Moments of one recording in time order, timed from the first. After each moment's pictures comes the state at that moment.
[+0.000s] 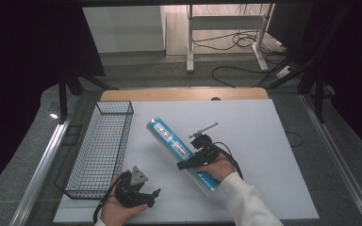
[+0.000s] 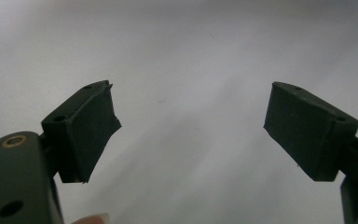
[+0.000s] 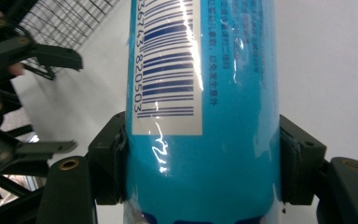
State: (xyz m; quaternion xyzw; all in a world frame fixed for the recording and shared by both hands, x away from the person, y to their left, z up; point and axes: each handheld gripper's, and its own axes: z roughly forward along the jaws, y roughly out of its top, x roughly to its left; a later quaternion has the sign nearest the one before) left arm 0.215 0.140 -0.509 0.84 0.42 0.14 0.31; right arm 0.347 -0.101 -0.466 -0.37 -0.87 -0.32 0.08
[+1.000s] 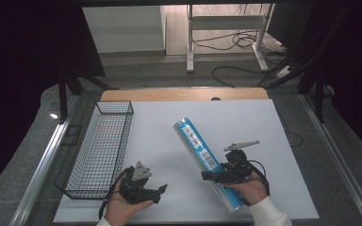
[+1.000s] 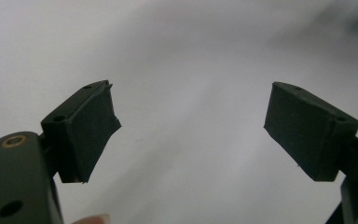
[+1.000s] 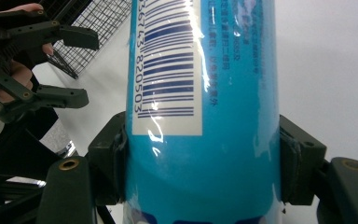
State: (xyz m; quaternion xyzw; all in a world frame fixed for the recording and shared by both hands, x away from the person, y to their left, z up) left arm 0.222 0.129 -0.491 0.82 0.42 0.12 0.36; right arm 0.296 -0.187 -0.460 -0.41 -0.82 -0.40 0.06
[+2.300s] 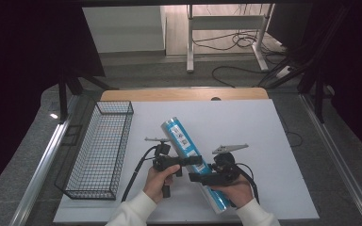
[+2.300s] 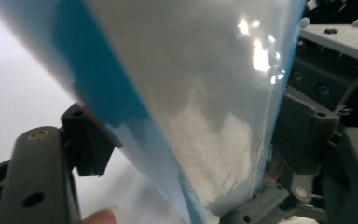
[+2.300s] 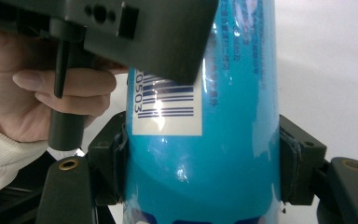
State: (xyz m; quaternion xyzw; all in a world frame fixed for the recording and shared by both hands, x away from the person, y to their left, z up) left arm 0.314 0.072 -0.500 0.64 0.45 -0.26 0.57; right arm 0.288 -0.156 -0.466 -0.38 -0.81 -0.44 0.06
